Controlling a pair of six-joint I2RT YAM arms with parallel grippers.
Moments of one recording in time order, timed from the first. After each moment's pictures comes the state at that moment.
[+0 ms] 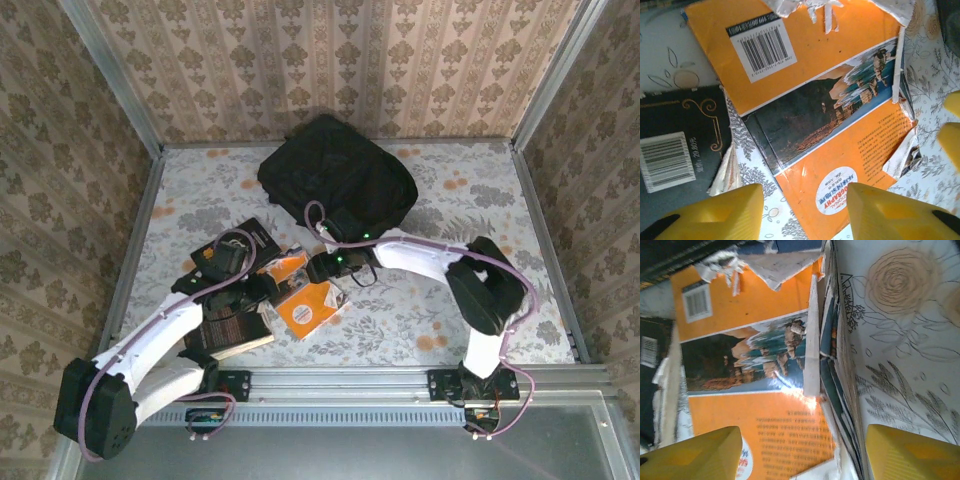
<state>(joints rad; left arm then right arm) -0.49 0.98 0.53 -0.58 0.26 -0.86 0.74 1.84 1.23 -0.47 -0.25 0.37</state>
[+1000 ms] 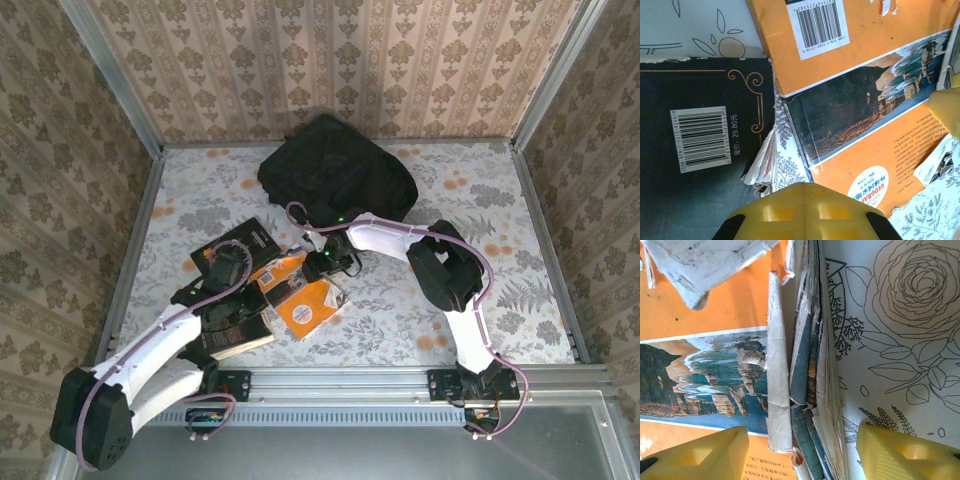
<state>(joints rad) -0.50 0.91 0.44 -0.59 0.21 -0.92 0.73 2.10 1.52 -0.74 -0.27 0.28</state>
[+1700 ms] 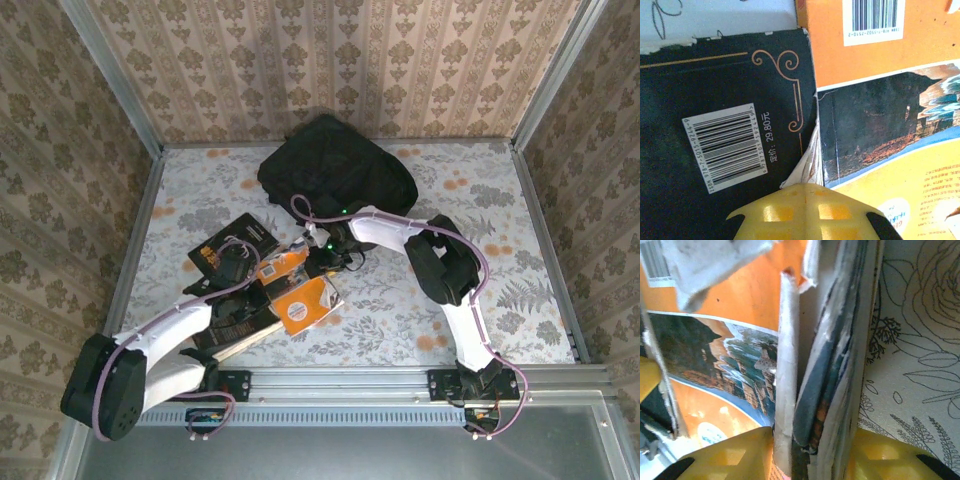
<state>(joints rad) -0.48 1.11 0.40 -0.38 0.21 -0.92 0.67 2.15 1.56 -0.77 -0.50 0.28</state>
